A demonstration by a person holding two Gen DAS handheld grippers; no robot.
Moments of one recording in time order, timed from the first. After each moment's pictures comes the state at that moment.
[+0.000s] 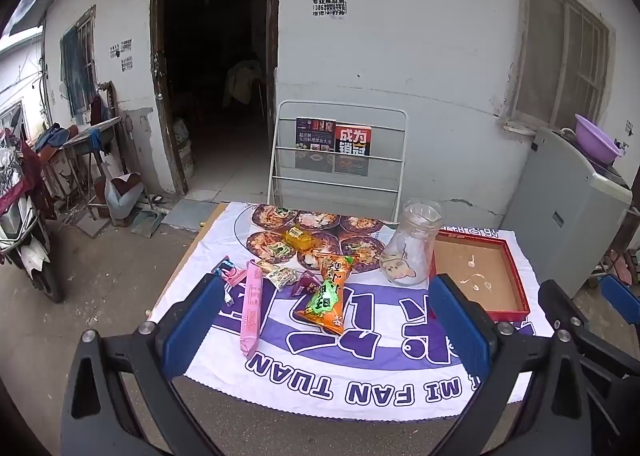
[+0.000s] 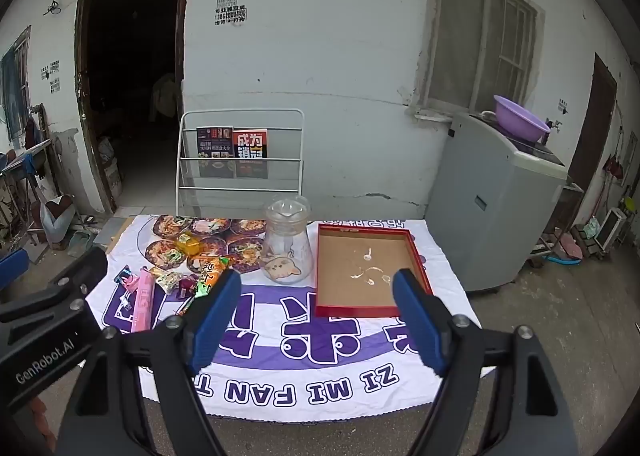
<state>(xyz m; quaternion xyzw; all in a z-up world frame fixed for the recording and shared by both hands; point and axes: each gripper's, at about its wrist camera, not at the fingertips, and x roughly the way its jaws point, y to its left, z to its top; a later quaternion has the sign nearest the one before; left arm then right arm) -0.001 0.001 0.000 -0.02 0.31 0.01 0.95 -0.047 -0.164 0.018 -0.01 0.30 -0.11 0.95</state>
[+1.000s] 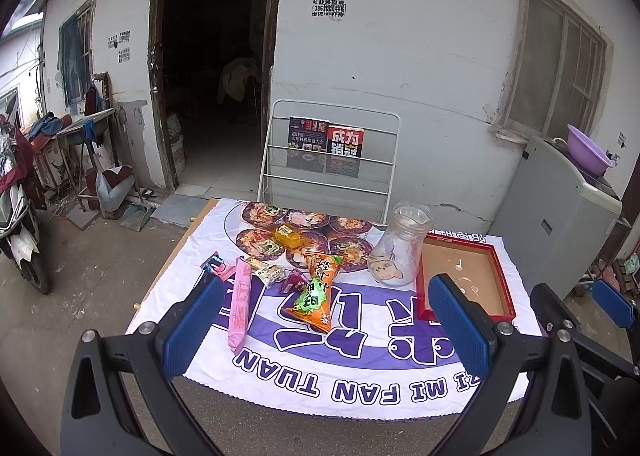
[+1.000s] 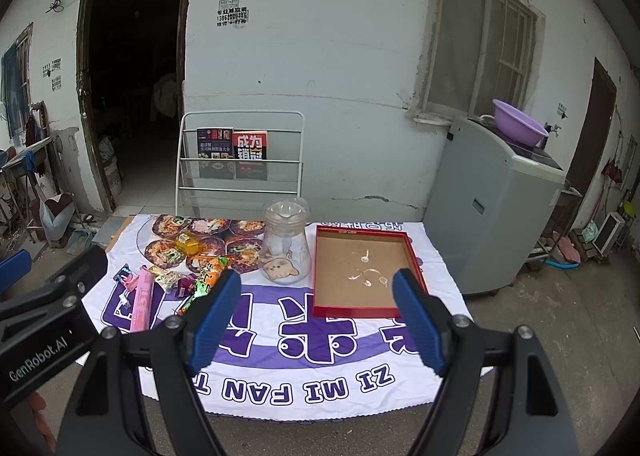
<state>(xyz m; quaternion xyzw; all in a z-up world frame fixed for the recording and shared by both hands) -0.007 0.007 0.005 -0.04 0.31 -0.01 0.95 -0.055 -0.164 0.022 -0.01 0.29 -0.11 0.95</state>
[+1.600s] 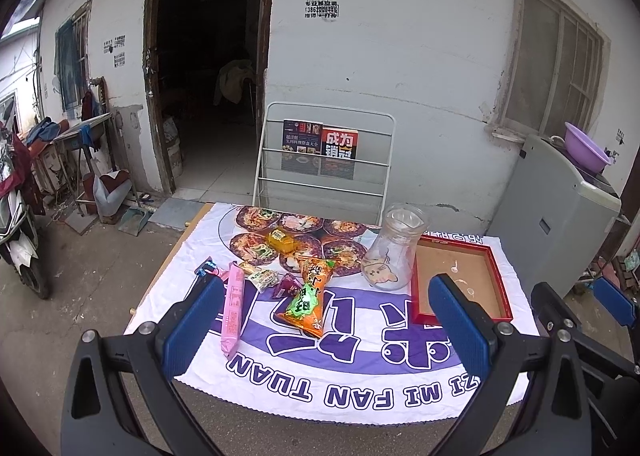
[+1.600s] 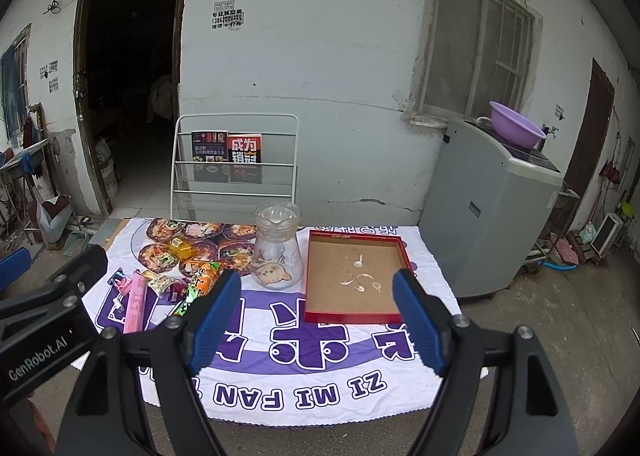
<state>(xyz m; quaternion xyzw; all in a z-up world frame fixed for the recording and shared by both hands) 0.001 -0.011 0.006 -0.04 0.31 -0.01 0.95 -0.055 -0.175 0.031 -0.02 0.29 -0.11 0.95</state>
